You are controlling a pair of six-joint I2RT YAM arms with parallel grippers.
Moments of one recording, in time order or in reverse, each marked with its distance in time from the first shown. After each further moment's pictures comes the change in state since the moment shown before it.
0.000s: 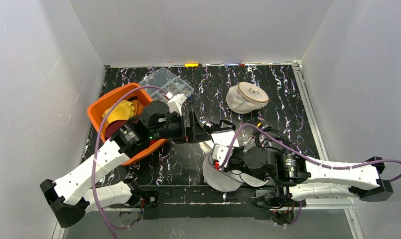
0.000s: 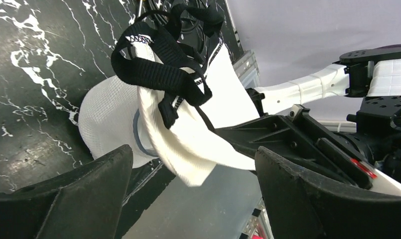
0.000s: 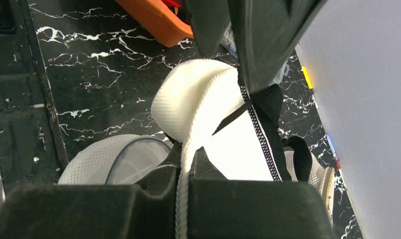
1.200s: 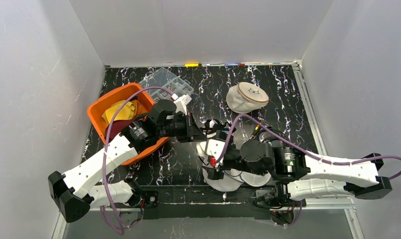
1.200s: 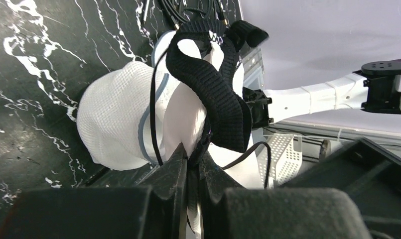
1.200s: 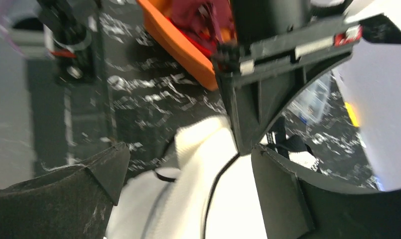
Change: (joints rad) left arm 0.024 0.105 -0.029 0.051 0.063 -0.048; right arm 0.000 0.108 0.166 -0.037 -0.150 0.063
